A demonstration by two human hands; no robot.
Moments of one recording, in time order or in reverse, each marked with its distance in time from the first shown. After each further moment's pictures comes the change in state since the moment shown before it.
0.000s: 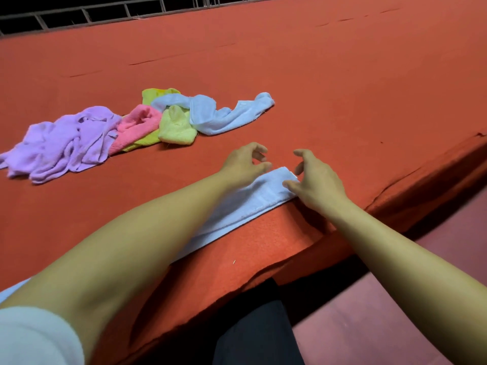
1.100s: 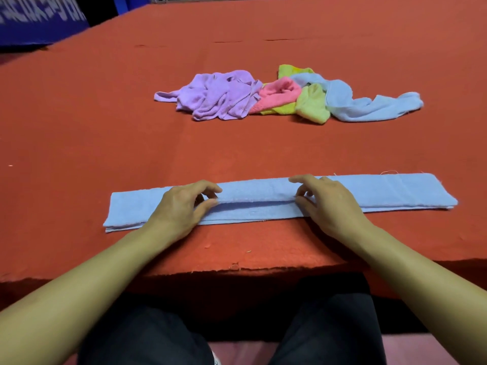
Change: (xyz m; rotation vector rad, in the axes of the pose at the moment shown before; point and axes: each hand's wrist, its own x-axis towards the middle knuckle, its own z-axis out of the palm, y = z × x) left_hand -0.347 -0.142 -0.173 0.352 0.421 -0.170; right_hand -0.091 -0.169 0.110 0.057 -0.205 -0.721
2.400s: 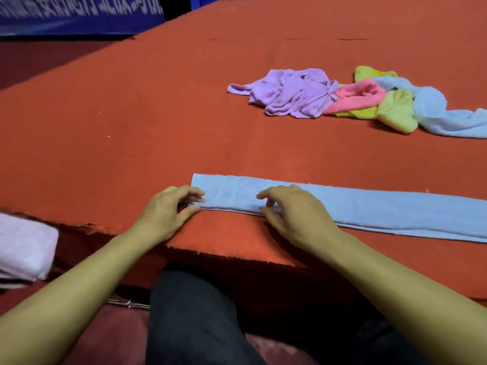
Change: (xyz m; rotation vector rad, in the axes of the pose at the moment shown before) left_hand -0.102 -0.117 -0.082 0.116 0.088 -0.157; right_hand 0.039 -0.163 0.077 0.117 -0.228 -0.197
